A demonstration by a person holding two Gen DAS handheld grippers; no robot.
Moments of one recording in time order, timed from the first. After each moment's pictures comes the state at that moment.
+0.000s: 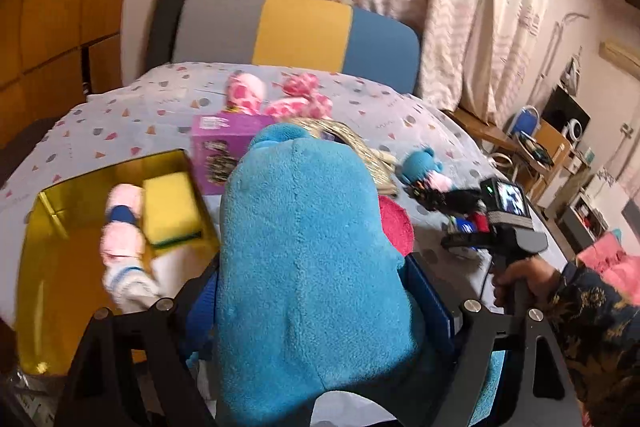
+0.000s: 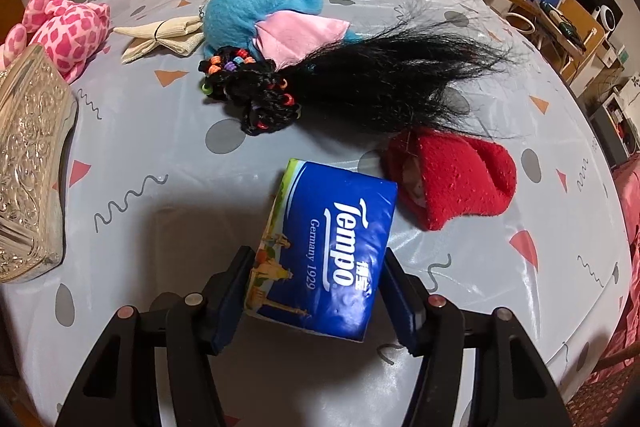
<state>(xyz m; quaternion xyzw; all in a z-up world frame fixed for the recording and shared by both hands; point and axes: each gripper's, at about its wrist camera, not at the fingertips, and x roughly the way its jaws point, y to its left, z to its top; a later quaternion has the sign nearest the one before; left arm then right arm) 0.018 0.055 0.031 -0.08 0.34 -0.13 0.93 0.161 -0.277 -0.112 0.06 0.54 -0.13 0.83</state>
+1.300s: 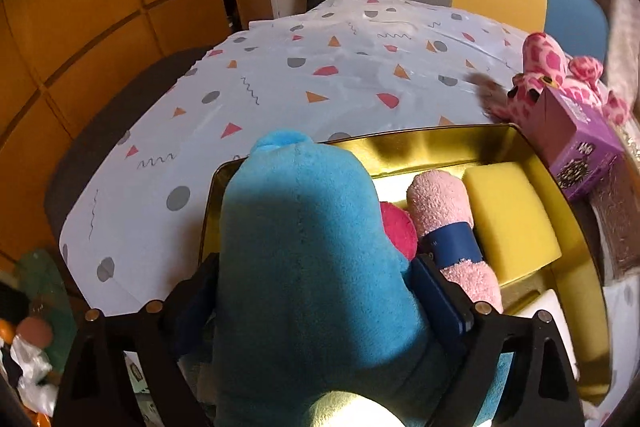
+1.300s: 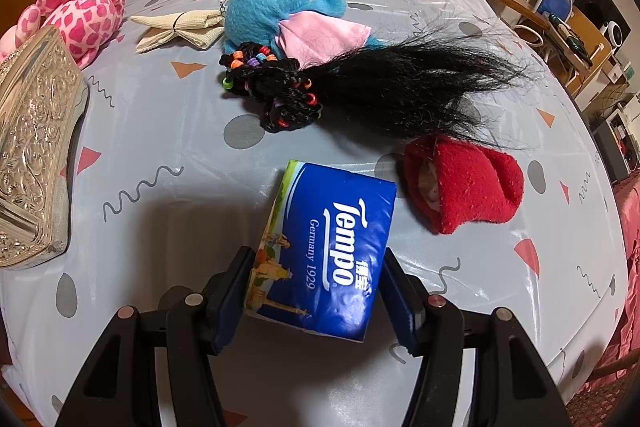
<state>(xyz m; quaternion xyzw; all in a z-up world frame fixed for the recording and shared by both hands) 0.147 0.271 -0.058 -0.03 0.46 0.12 0.88 0.162 -0.277 -0.115 0.04 0.54 -0.11 0.83</state>
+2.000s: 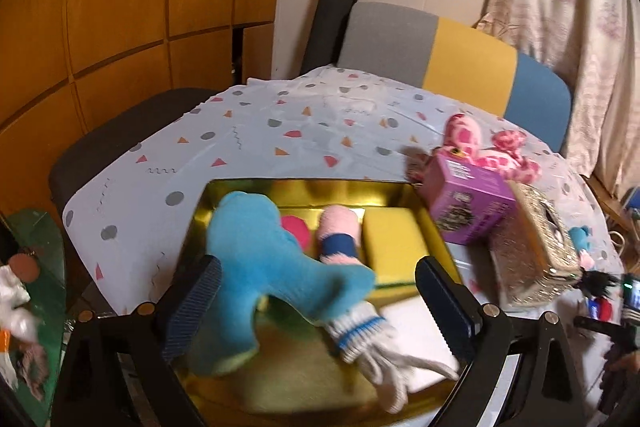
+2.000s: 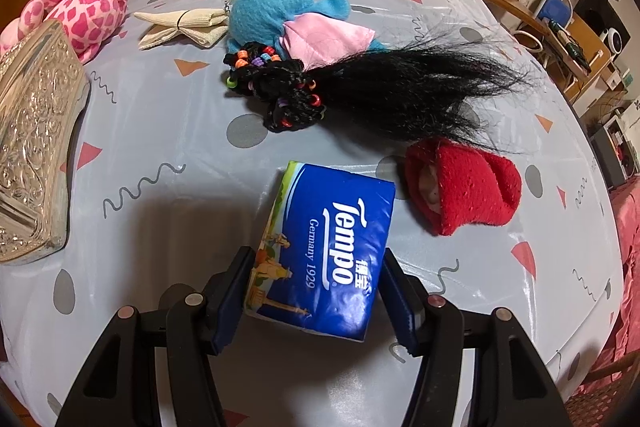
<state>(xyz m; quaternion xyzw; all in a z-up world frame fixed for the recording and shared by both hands) 0.050 0.205 0.016 -0.11 0.34 0.11 0.93 0.160 -0.270 -0.112 0.03 0.54 -0.11 0.83</state>
